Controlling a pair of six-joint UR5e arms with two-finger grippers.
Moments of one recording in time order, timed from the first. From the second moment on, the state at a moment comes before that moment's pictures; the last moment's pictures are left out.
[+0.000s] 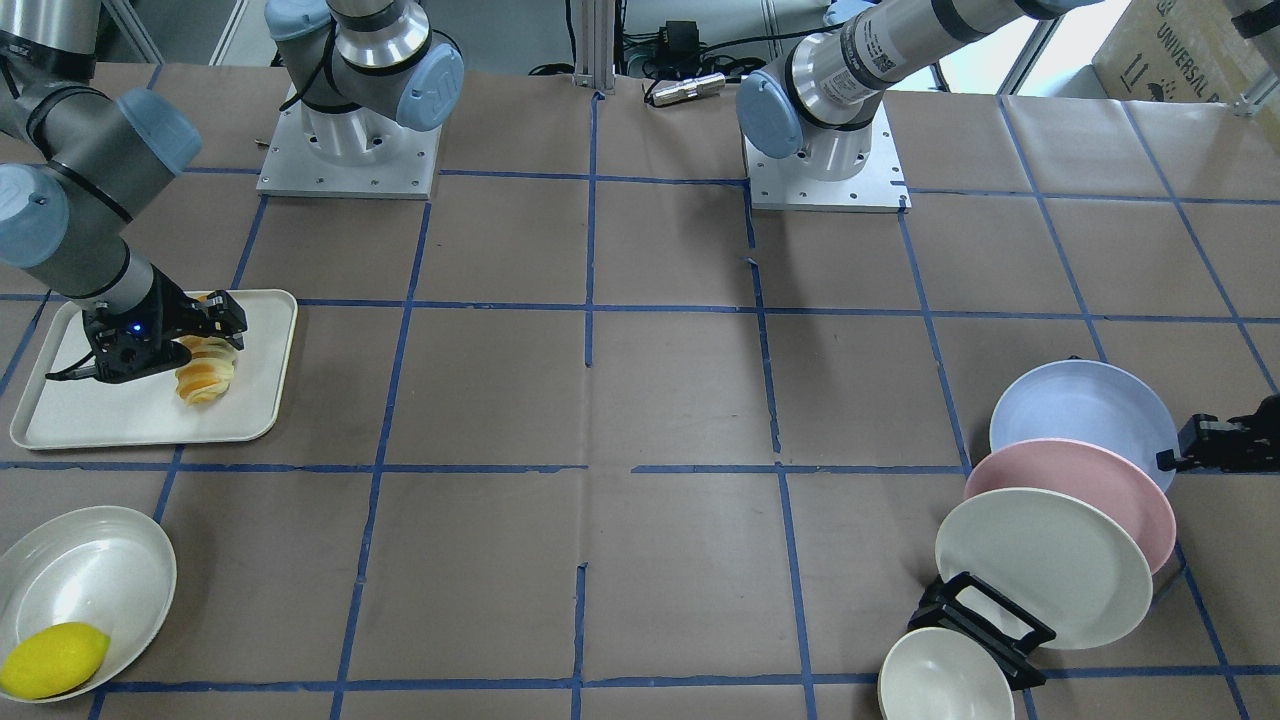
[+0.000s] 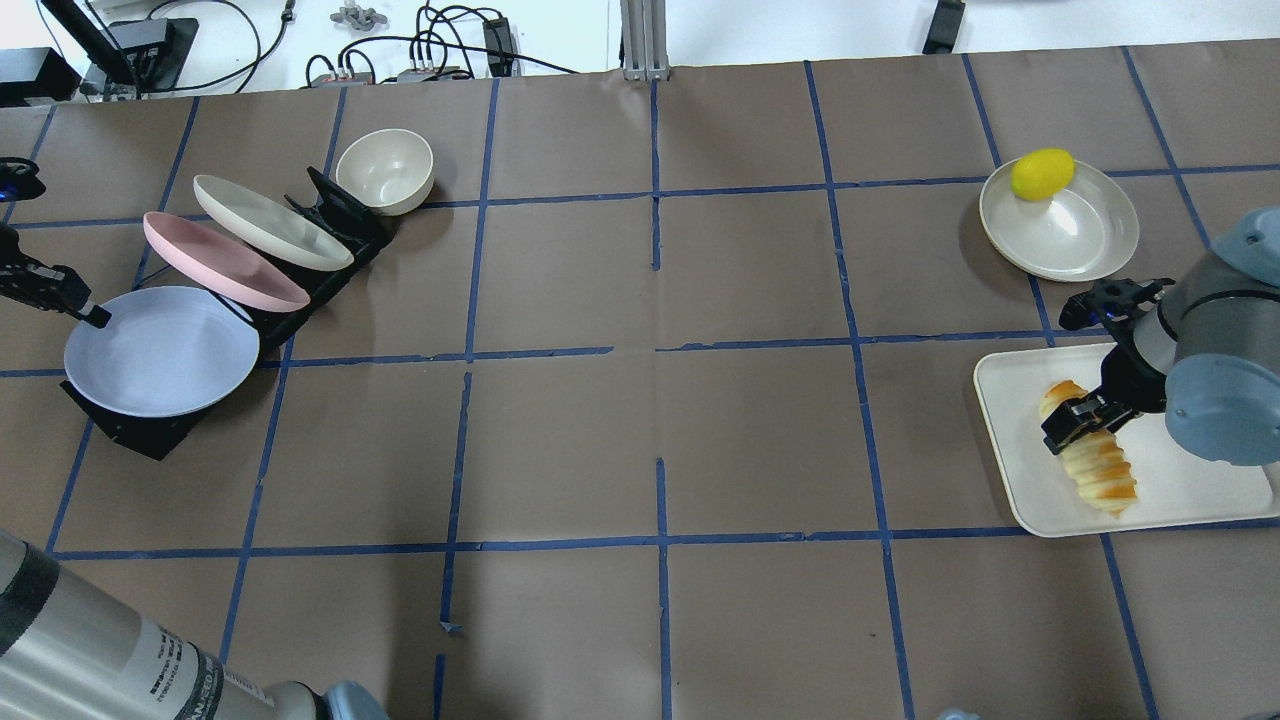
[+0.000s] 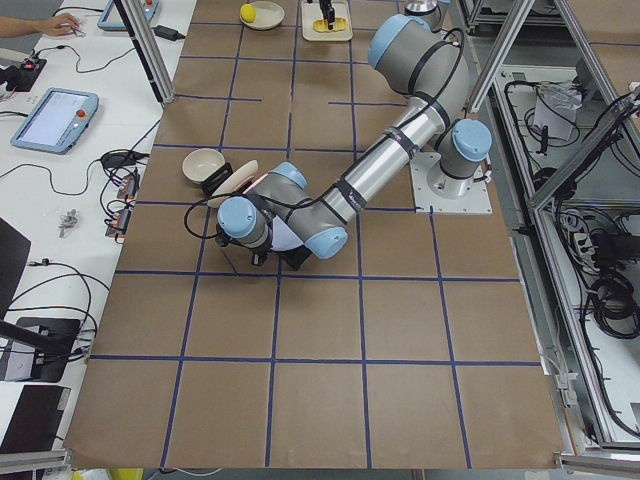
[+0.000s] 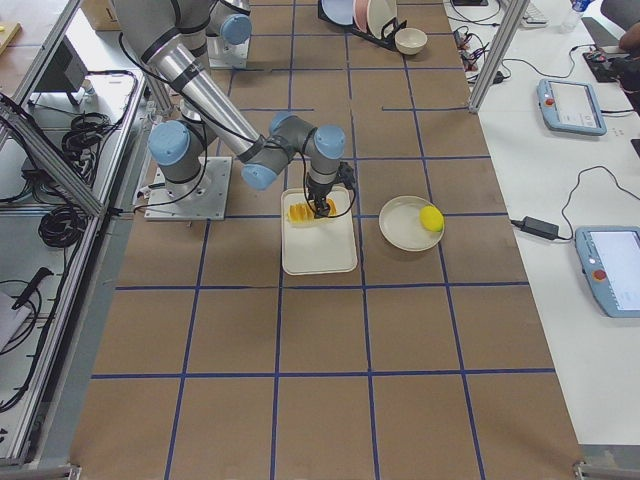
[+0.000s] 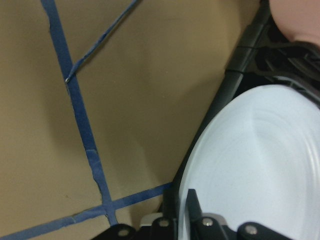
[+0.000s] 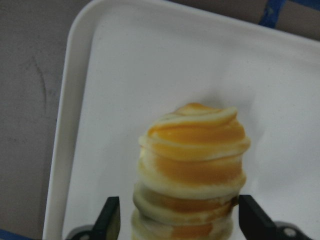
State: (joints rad) left arm -0.84 -2.16 -1.34 -1.48 1.45 0.95; right arm 1.05 -1.41 2.19 -2.22 -1.62 -0.84
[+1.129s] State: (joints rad) left arm -0.90 -1.81 -1.58 -1.63 1.49 0.86; right arm 1.01 -1.37 2.15 -2.09 -1.60 -0.84
